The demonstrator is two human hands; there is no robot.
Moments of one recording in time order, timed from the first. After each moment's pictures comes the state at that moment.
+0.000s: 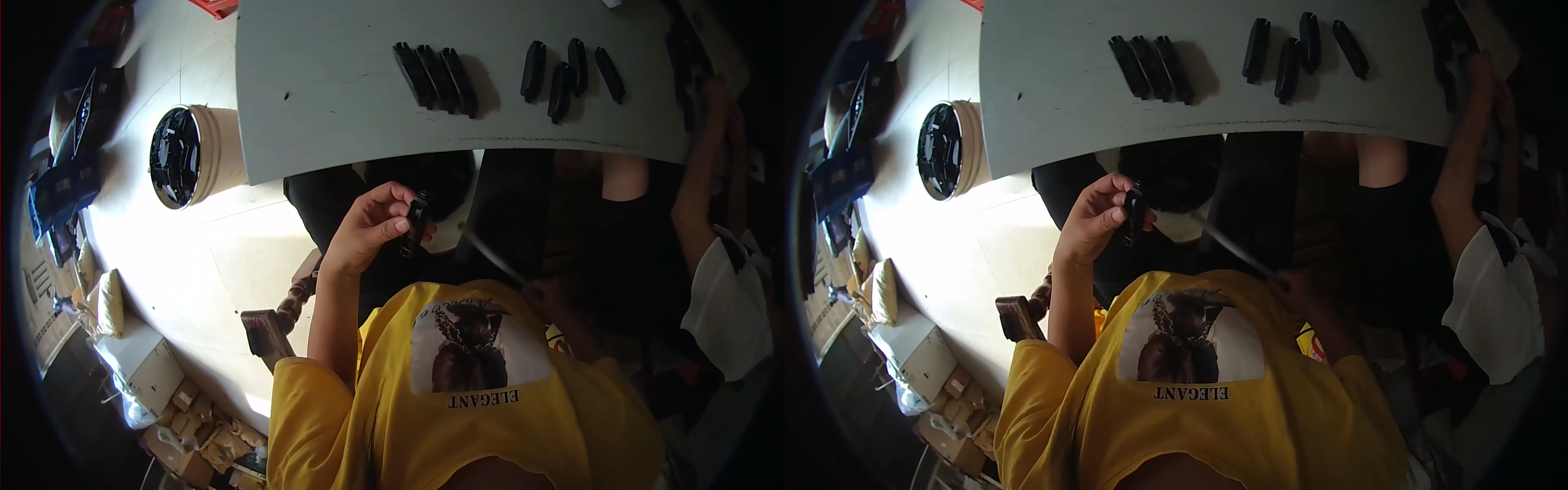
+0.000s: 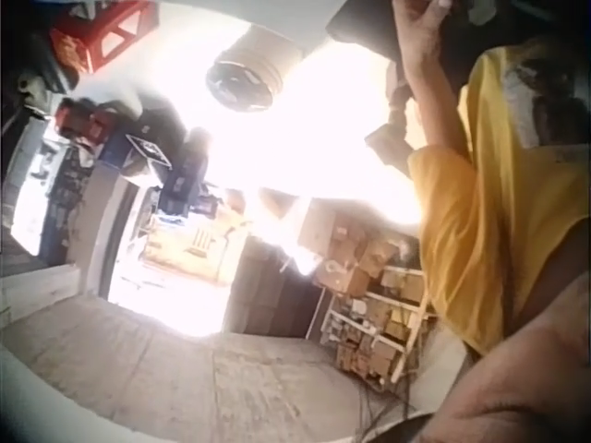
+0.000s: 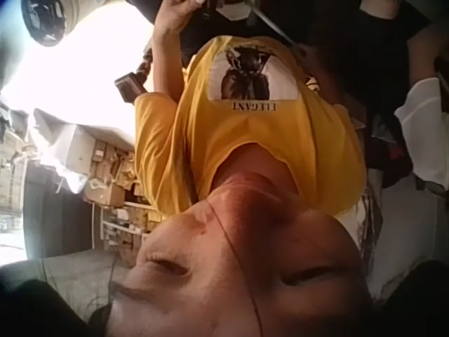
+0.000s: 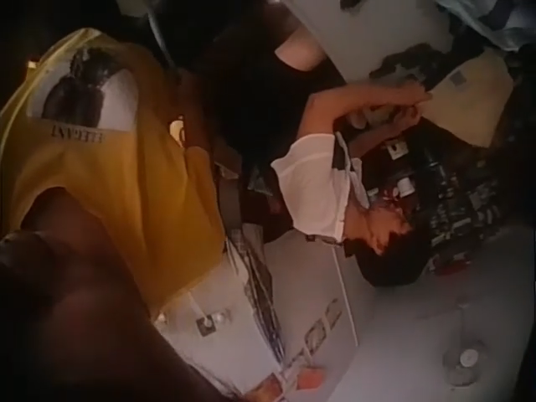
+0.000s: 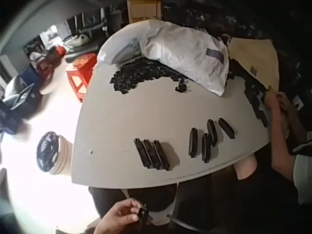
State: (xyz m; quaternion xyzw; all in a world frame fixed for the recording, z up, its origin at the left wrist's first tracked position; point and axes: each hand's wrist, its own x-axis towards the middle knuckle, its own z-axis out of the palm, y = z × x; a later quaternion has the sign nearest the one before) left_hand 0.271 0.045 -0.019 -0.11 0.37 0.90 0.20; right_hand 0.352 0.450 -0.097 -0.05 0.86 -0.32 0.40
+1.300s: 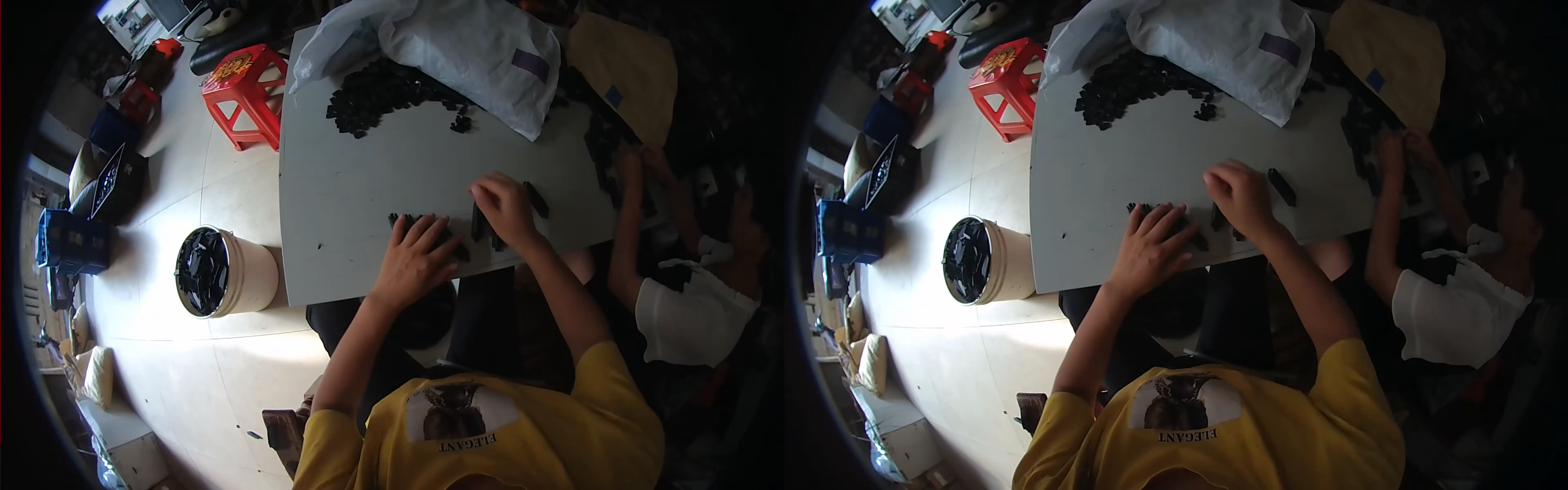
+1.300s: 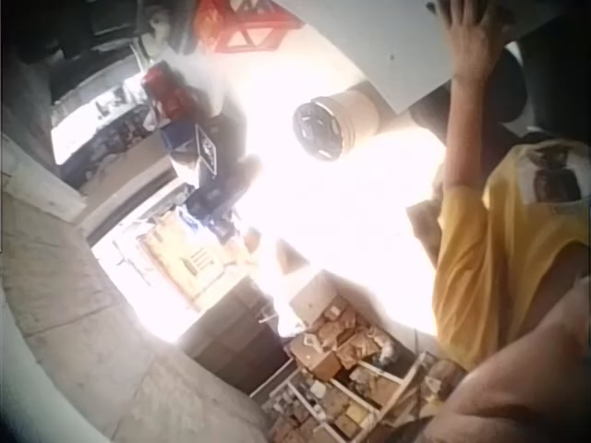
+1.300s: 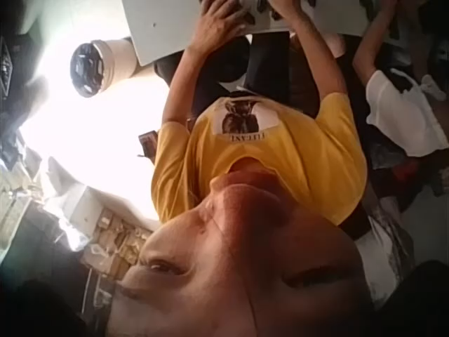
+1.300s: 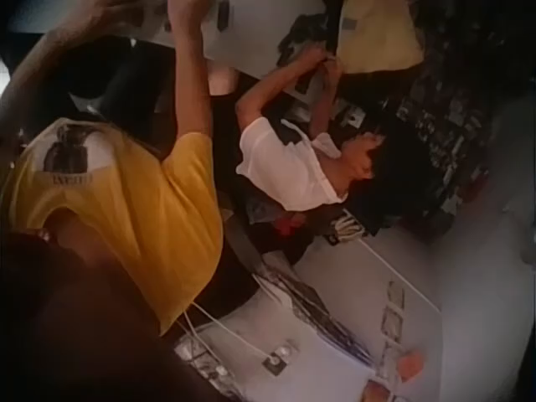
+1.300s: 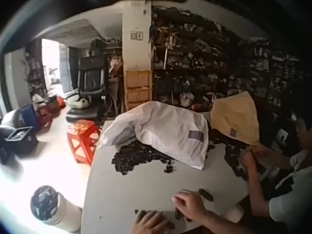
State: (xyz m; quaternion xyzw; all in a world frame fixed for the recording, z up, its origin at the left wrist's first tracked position) left_hand 0.149 0.076 0.028 0.24 0.94 0.19 -0.14; right_hand 0.047 0.264 0.049 -0.28 0.86 -0.41 -0.12
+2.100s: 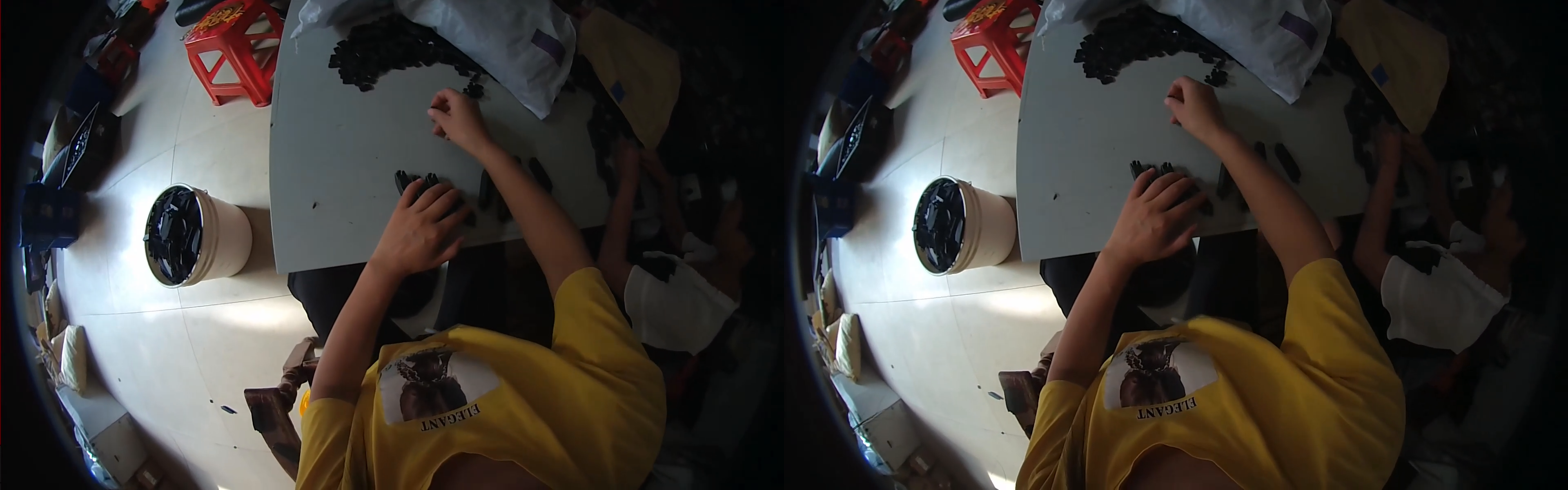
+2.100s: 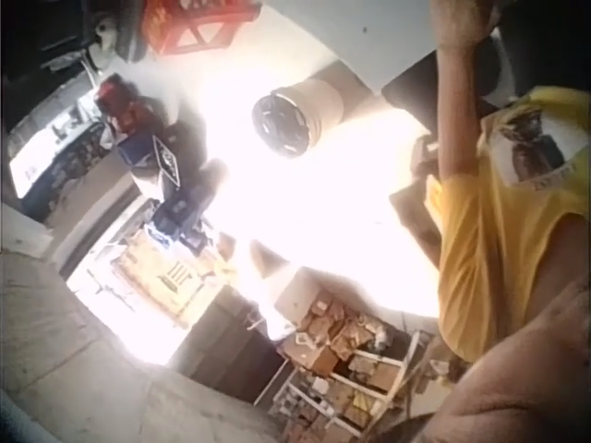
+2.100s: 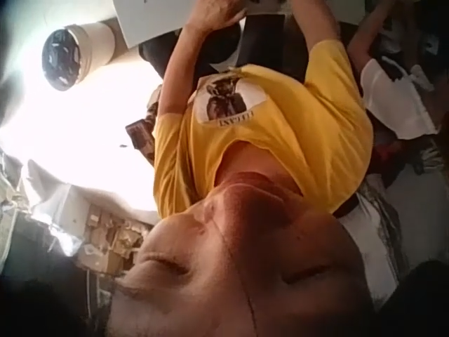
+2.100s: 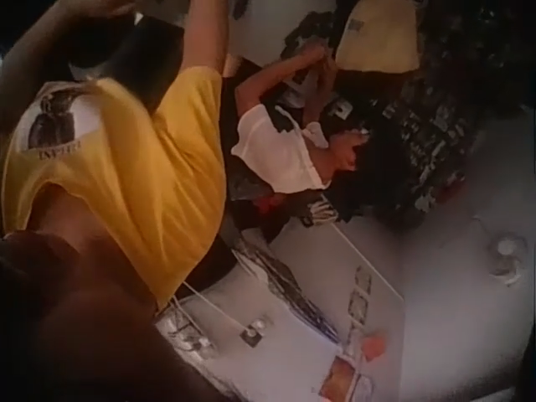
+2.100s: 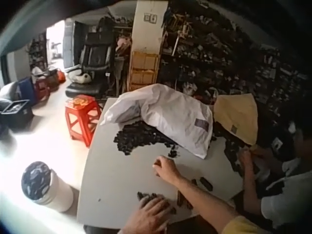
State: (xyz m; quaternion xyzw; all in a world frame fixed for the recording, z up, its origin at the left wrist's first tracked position) left_hand 0.147 0.067 0.017 0.27 0.91 0.28 -0.16; right_hand -0.043 0.176 0.021 -0.22 0.89 -0.41 0.05
